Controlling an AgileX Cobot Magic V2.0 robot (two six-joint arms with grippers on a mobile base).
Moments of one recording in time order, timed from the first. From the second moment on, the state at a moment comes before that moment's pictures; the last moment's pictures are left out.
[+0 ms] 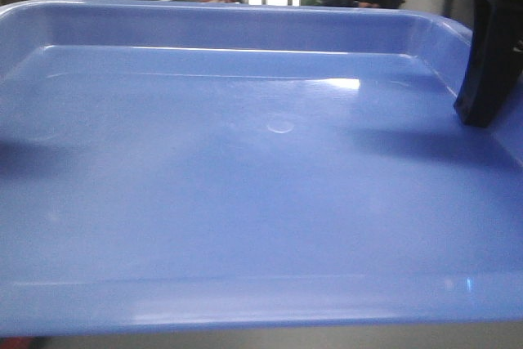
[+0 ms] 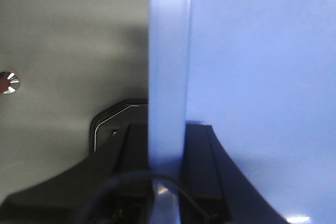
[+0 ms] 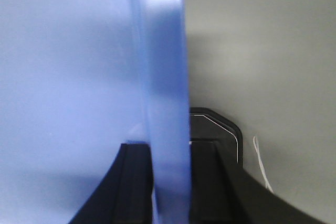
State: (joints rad) left arm -0.63 1.16 -0.98 0.00 1.09 -0.60; right arm 0.57 1.24 -1.01 0.02 1.02 0.67
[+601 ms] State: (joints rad) left arm -0.63 1.16 -0.98 0.00 1.09 -0.60; right arm 0.57 1.24 -1.01 0.02 1.02 0.67
